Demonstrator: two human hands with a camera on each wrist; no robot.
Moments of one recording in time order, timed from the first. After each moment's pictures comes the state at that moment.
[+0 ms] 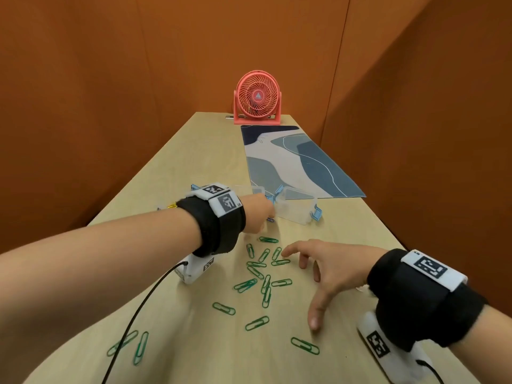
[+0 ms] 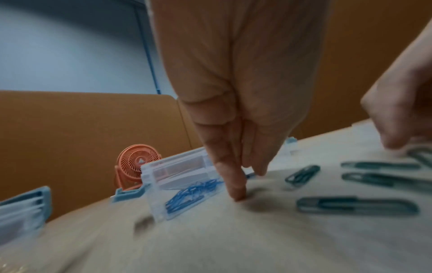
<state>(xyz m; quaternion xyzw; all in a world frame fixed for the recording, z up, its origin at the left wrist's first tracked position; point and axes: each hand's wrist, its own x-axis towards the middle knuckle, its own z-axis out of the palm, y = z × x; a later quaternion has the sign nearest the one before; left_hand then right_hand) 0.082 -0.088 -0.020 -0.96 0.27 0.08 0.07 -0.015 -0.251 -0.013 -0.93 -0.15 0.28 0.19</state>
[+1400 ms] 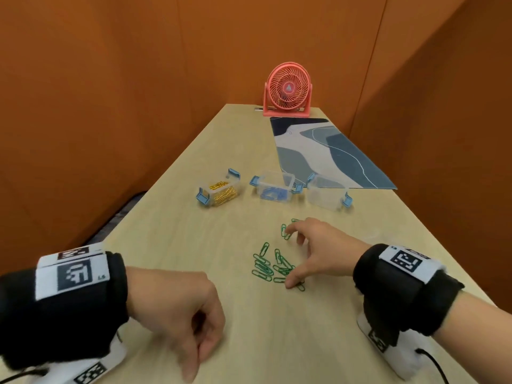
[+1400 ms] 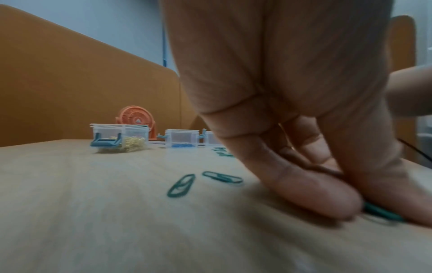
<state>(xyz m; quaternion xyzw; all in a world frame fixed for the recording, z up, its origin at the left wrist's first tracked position) -0.098 0.048 -0.021 -0.83 0.31 0.40 -0.20 -0.031 -0.193 -0.029 -0.95 -0.21 0.13 0.18</state>
